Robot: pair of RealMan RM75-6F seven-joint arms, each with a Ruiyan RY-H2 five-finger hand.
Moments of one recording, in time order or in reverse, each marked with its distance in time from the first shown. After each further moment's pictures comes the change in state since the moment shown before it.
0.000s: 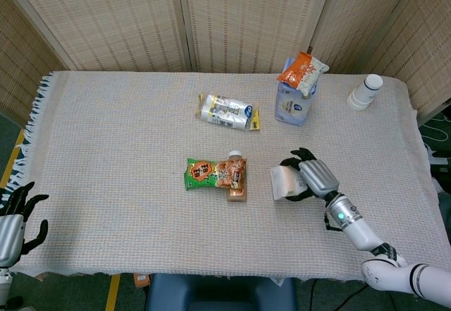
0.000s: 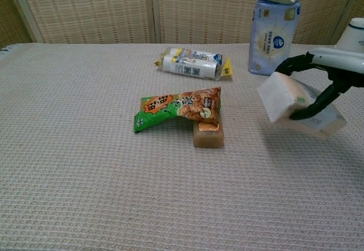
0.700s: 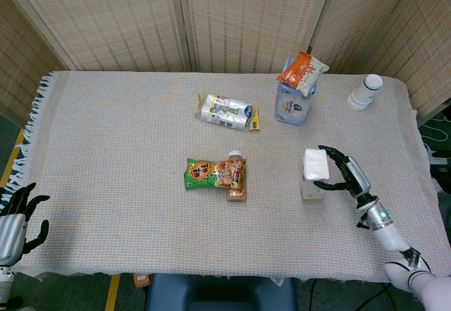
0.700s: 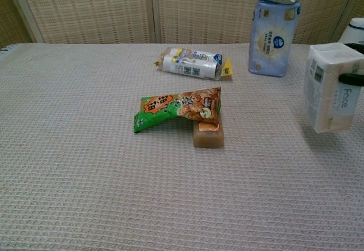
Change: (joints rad) left arm -0.010 -0.012 -0.003 0.018 -0.030 -0.030 0.015; right arm -0.117 -0.351 -0.088 0.900 -0.264 0.322 1.431
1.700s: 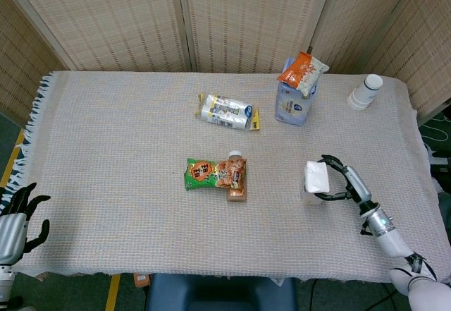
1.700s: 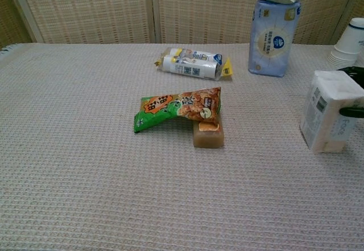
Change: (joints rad) left arm -0.003 -0.002 -0.001 0.000 -0.009 -0.006 0.004; right arm -0.032 -0.036 -0.080 0.144 -0.024 -0.031 -0.120
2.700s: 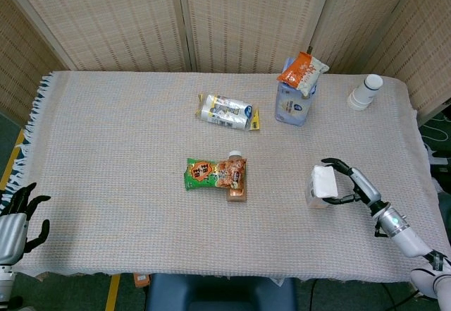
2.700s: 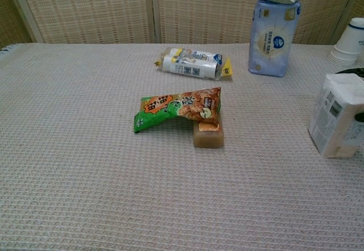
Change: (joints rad) left arm -0.001 -0.005 -0.001 0.001 -0.004 0.001 0.014; right arm 0.026 0.185 -0.062 -0.218 -0.034 -0.066 -0.068
